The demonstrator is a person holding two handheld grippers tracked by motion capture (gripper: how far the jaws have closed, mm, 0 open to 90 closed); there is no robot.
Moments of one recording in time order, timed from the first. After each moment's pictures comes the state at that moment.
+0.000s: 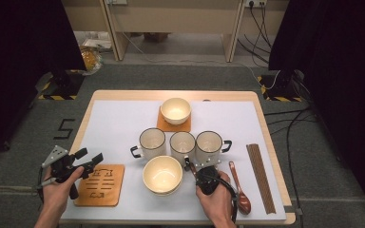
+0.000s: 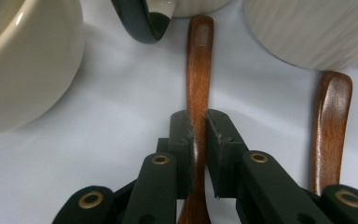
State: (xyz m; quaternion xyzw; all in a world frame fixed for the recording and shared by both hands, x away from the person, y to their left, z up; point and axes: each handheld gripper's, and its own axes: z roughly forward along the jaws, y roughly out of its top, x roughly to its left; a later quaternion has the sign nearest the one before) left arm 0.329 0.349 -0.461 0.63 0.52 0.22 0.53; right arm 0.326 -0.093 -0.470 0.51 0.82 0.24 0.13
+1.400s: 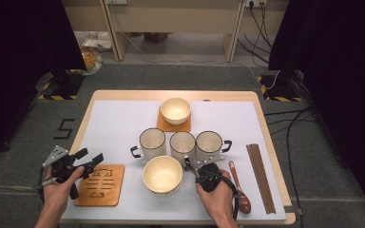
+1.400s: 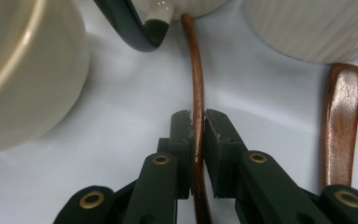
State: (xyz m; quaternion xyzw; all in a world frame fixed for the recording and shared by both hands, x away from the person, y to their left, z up) left arm 0.330 0.349 -0.462 0.64 0.52 0.21 0.53; right arm 0.332 -0.095 -0.468 0.53 0.80 0.25 0.09
